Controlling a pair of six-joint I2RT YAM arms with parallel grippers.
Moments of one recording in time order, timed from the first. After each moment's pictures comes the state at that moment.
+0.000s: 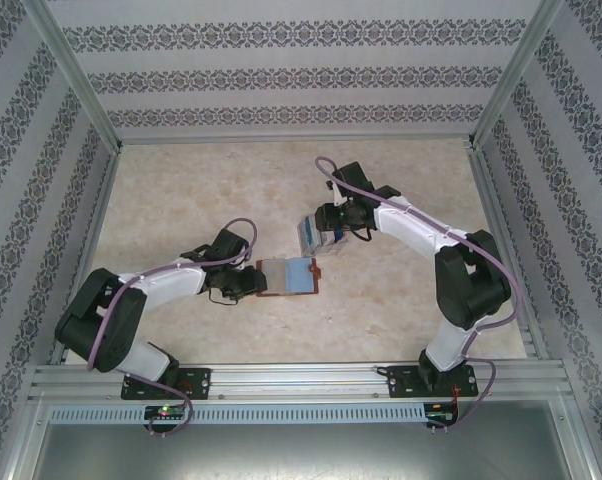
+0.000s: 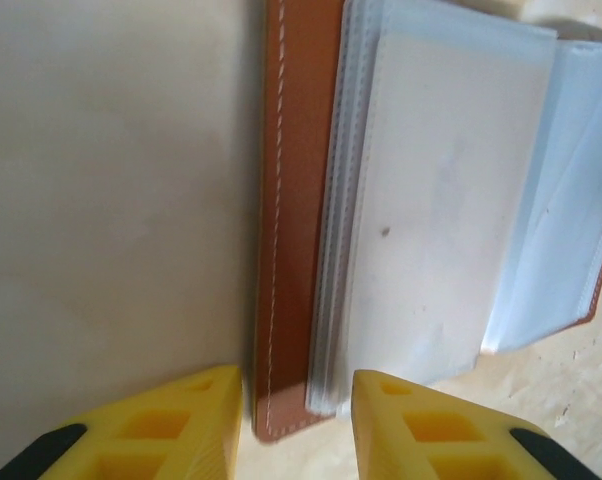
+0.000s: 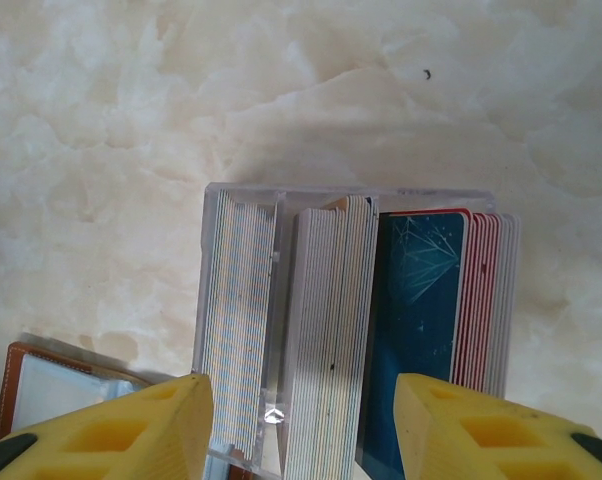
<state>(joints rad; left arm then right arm) -0.48 1.45 0.65 -0.33 0.34 -0.75 0.47 1.76 1.29 -0.57 -0.13 0.36</state>
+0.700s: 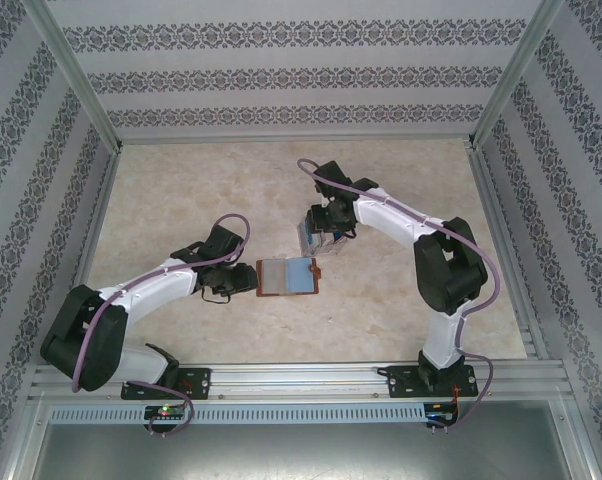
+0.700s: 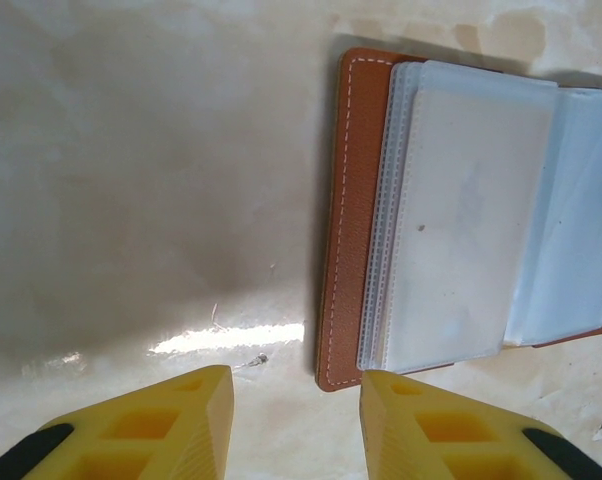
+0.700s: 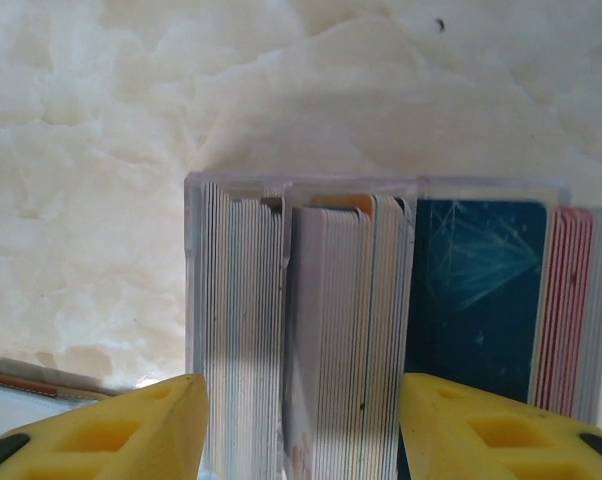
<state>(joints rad) -0.47 1.37 0.70 -0.48 0.20 -0.70 0.55 1.90 1.46 -0.73 -0.01 0.44</state>
